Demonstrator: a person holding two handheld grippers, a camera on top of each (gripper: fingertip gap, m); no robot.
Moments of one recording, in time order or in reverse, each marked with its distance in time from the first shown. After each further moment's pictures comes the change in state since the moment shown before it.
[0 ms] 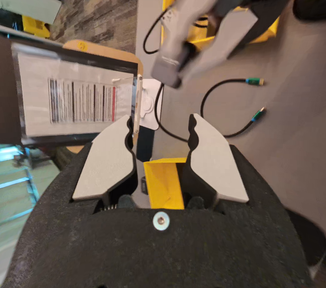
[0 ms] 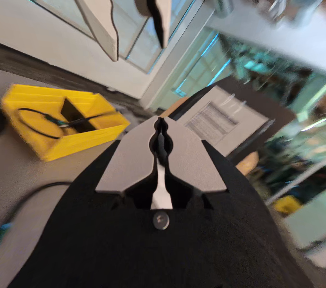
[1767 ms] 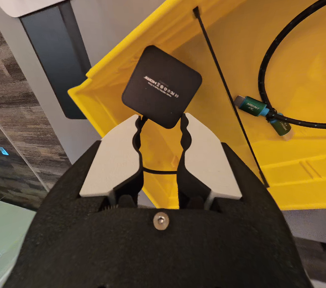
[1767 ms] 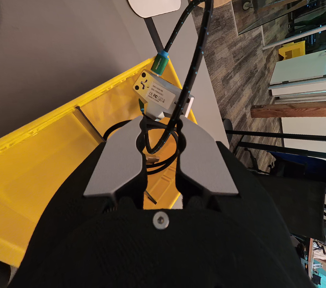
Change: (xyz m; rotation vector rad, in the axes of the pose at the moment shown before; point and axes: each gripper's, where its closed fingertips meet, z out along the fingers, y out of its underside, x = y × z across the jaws) left arm -0.005 0.379 0.184 -0.249 0.466 0.145; right arm 0.069 0.253 -0.089 -1.141 -0.107 -0.122
